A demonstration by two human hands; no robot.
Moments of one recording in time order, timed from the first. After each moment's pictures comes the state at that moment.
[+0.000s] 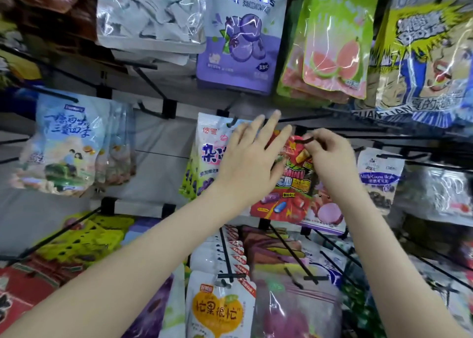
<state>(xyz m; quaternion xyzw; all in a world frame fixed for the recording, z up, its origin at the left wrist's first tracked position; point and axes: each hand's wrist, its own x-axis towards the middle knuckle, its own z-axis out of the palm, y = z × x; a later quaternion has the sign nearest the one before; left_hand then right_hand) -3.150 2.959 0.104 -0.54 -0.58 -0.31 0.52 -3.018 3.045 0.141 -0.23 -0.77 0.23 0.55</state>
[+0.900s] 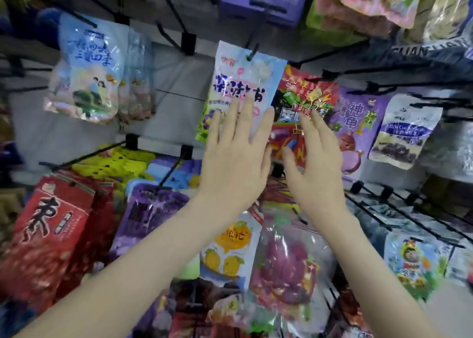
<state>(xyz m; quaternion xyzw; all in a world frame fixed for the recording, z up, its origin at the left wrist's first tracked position) -3.109 2.889 0.023 -0.44 -0.70 -0.32 0.46 -3.012 2.996 0.032 -0.15 -0.83 -0.01 0.54</state>
